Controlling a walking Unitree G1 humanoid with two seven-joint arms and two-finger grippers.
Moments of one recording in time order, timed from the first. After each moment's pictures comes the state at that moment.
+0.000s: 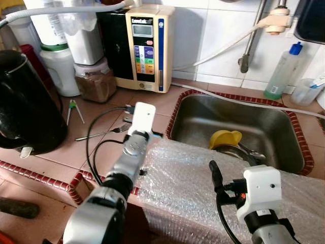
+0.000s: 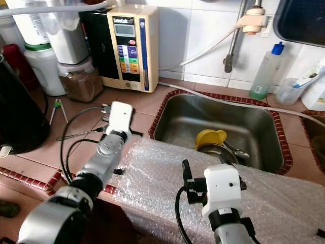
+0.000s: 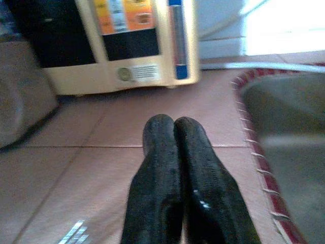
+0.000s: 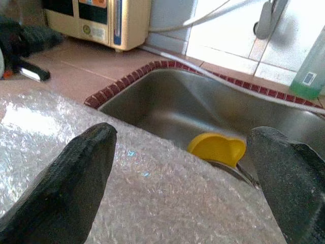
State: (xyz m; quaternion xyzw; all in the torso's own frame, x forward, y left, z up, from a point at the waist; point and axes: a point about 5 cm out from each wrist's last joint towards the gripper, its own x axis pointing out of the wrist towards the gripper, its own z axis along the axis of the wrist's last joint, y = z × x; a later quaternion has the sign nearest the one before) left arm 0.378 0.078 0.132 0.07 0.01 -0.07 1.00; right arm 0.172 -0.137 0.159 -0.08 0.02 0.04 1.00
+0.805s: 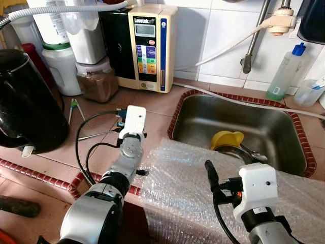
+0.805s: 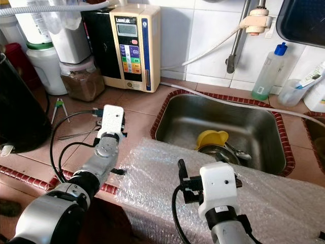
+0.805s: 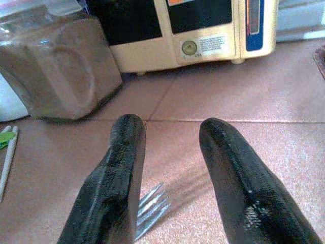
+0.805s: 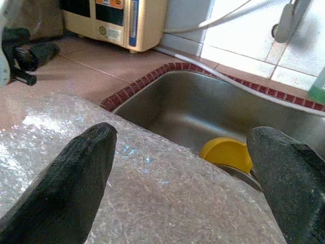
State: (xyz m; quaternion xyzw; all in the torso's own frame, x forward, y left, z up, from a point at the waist) left arm 0.376 0.094 0.117 0.13 0.02 0.03 0.99; right arm 0.176 -0.132 0.163 -0.08 0.02 0.06 0.99
